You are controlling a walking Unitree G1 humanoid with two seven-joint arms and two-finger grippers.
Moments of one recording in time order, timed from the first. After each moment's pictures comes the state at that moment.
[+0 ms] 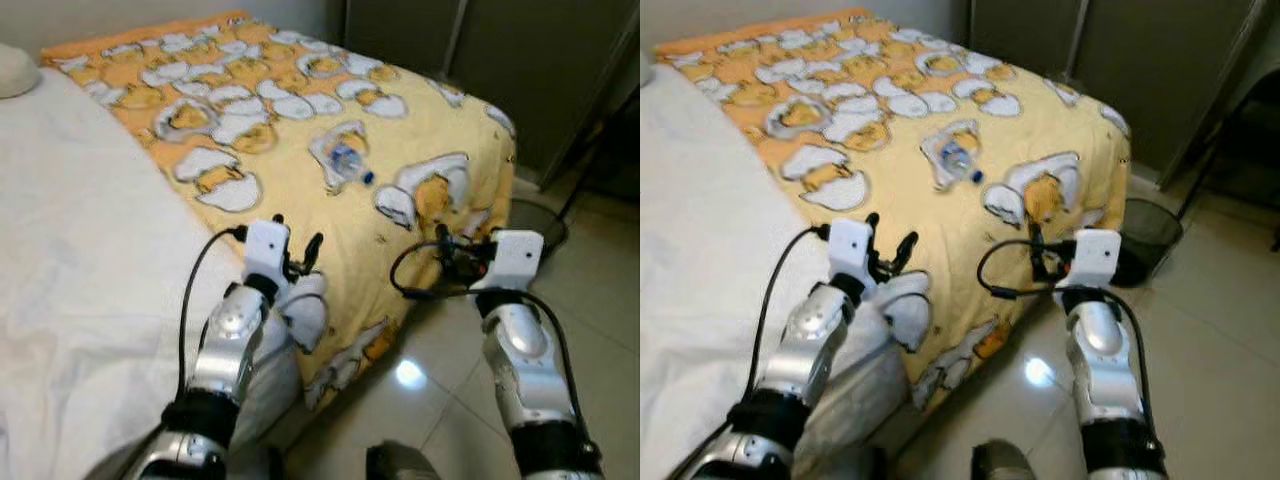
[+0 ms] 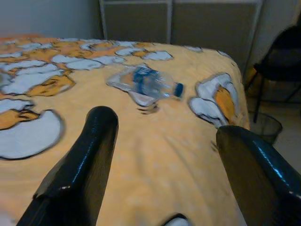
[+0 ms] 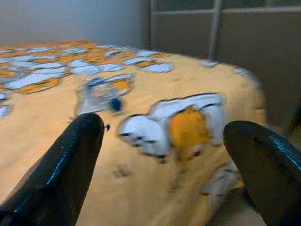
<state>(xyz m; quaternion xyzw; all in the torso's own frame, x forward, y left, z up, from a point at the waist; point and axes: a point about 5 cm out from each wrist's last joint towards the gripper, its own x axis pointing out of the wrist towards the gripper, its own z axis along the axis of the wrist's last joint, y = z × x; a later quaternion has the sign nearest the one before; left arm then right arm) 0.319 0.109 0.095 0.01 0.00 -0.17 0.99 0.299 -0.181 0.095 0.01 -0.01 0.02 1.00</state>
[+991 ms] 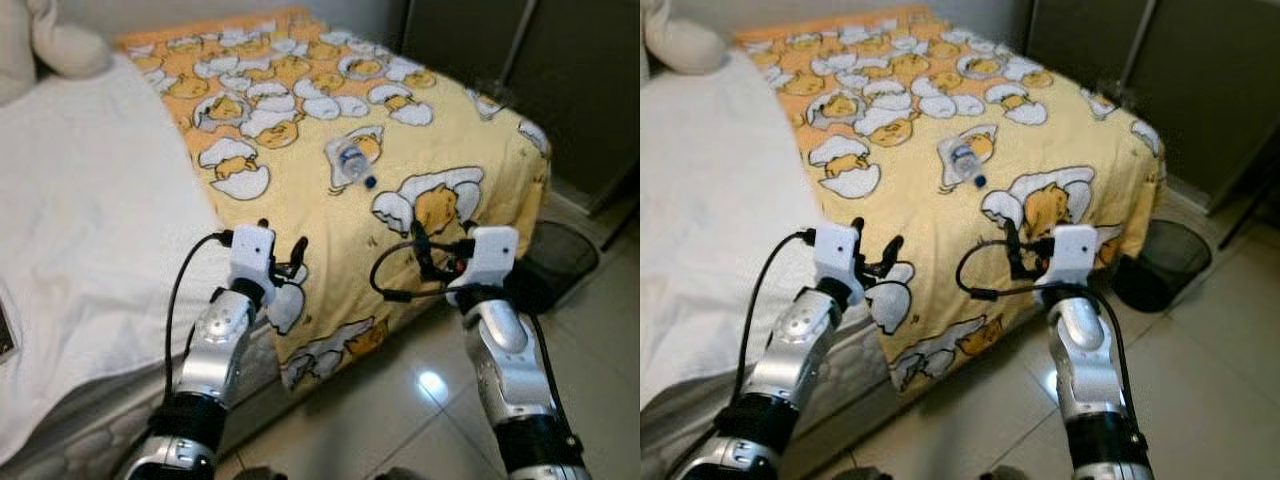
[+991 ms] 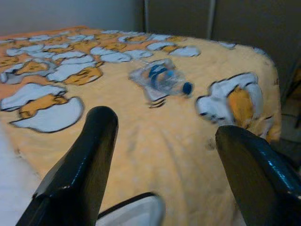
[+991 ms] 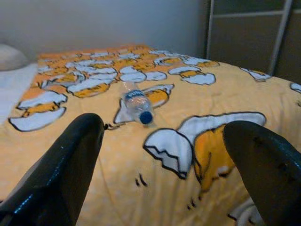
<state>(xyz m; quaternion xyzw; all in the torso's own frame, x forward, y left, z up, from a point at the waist) 0.315 0.110 0.088 0.01 0.01 -0.17 0.99 0.302 -0.172 0.097 0.02 -0.02 0.06 1.00</state>
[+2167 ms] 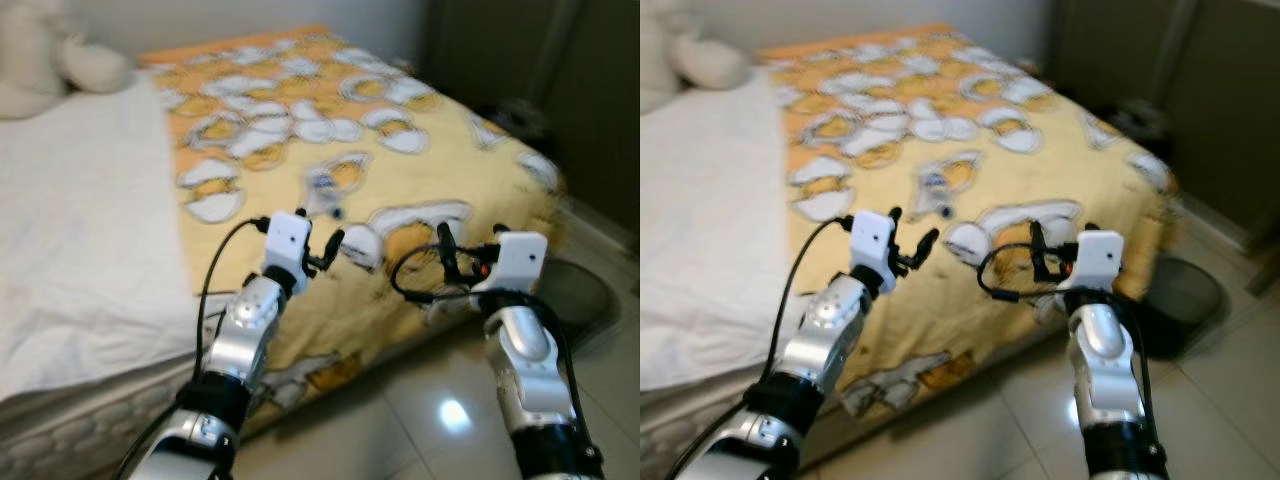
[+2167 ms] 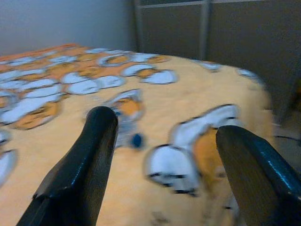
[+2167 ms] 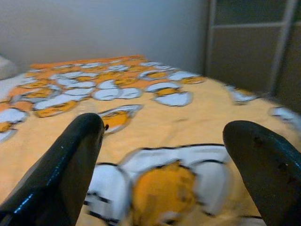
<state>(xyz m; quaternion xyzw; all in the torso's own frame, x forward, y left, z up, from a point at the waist) 0.329 0.088 0.098 0.02 0.00 -0.21 0.98 0.296 -0.185 0.098 0.00 -0.04 0.02 1.00</state>
